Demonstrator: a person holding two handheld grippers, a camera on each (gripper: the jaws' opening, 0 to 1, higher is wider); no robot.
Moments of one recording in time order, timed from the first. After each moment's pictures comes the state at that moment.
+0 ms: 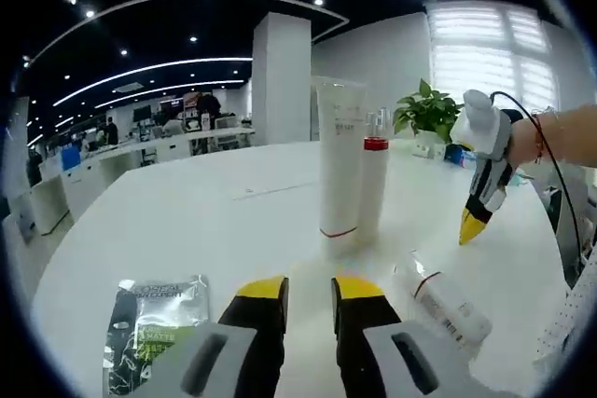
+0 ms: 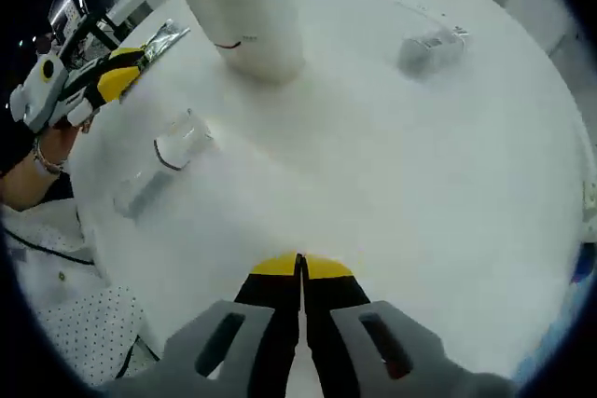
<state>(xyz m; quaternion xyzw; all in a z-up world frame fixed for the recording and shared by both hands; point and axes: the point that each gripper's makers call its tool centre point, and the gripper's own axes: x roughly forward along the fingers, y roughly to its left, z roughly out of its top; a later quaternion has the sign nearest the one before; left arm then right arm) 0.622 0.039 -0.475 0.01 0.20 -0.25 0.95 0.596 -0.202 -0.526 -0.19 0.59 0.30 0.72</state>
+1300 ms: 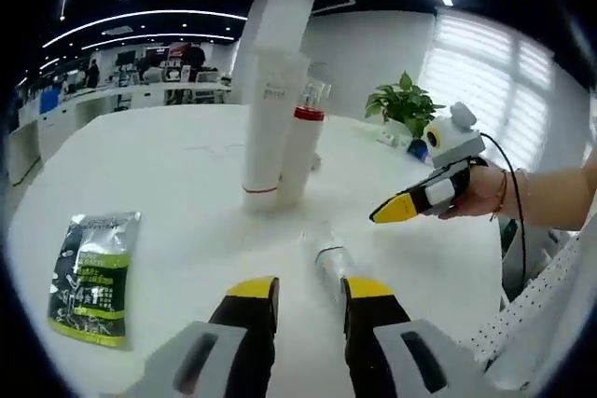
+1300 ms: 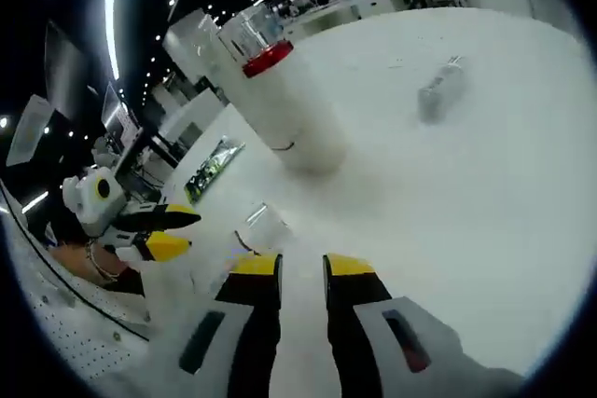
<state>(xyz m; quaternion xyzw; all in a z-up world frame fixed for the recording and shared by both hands) 0.546 -0.023 -0.487 -0.05 0.32 -0.32 0.89 0.599 -0.137 -0.486 0.11 0.38 0.38 0.84</state>
